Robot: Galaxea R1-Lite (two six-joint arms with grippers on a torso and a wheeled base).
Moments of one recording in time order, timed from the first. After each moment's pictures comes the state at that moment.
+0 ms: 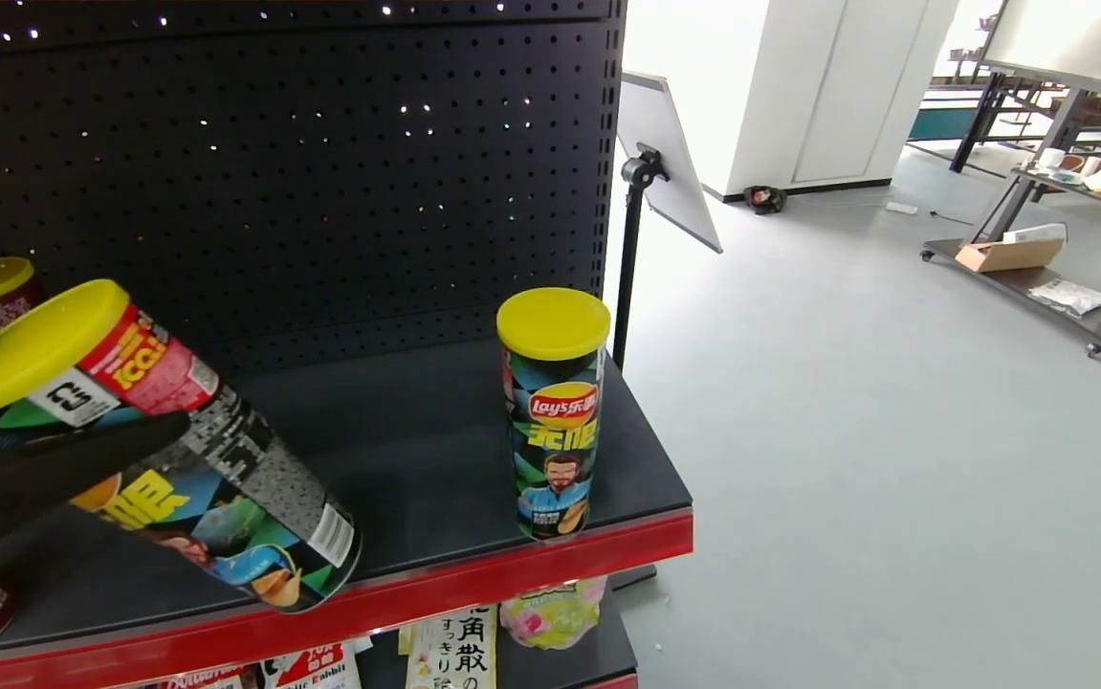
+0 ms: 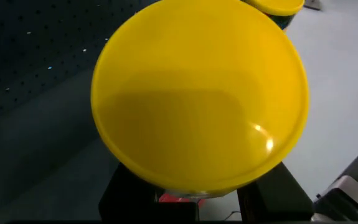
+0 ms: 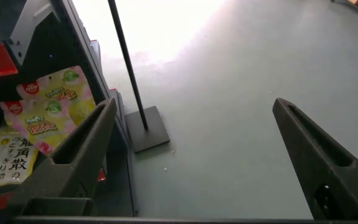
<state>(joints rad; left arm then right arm) -0.20 0.96 -0.71 -0.03 -0.43 0.04 -0.07 0.09 0.00 0.00 0.01 0.00</state>
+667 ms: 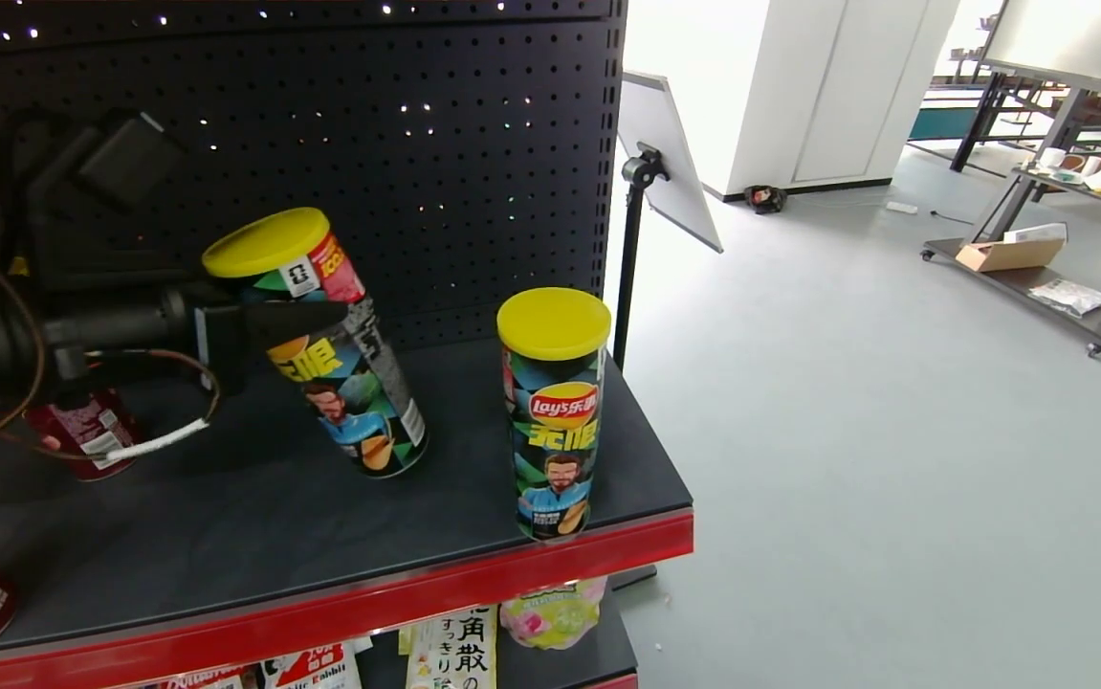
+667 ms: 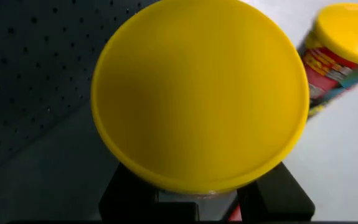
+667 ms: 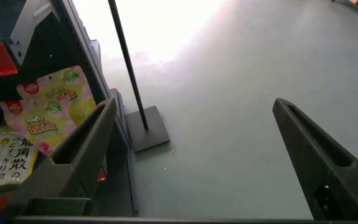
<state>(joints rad) -0.25 1.40 -0.96 -0.17 -0.39 0.11 -0.07 0.09 0.00 0.00 0.01 0.00</state>
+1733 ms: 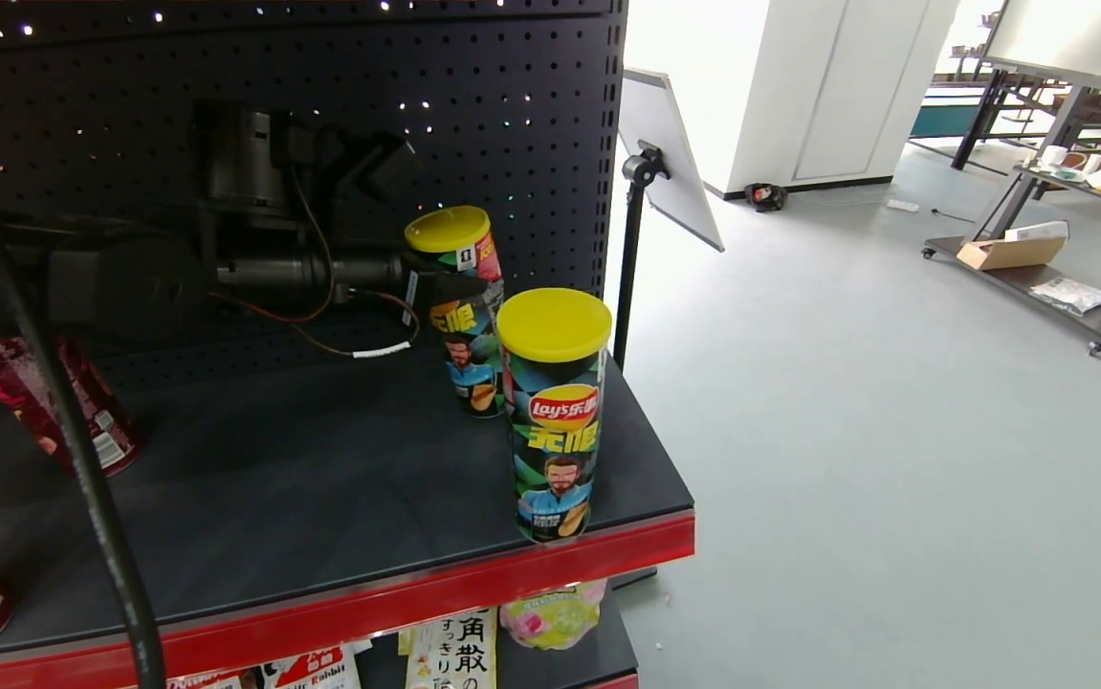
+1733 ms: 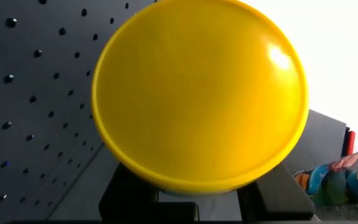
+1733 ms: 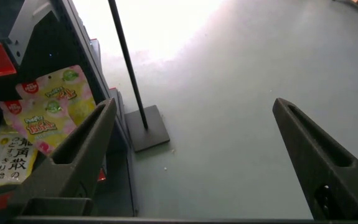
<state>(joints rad) -0.34 1.86 -1.37 -0.16 -0.46 0.23 -0.07 0.10 0.00 0.00 0.01 0.00</state>
